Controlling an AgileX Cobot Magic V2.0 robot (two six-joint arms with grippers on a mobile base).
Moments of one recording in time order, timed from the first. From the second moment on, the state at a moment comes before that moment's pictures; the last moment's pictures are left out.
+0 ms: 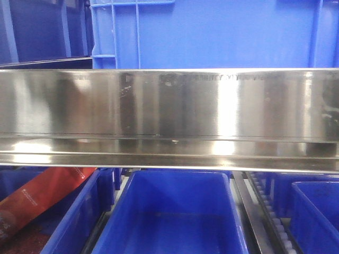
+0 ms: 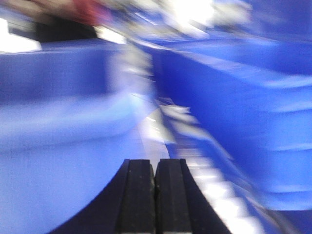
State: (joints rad) left arm -0.23 0.36 -0.37 0.03 0.12 0.03; right arm 0.32 0.40 -0.65 0.22 0.46 -0.25
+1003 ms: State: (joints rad) left arm -0.06 0.01 0.00 0.03 0.09 0.03; right arm 0.32 0.40 -0.65 0.22 0.46 -0.25
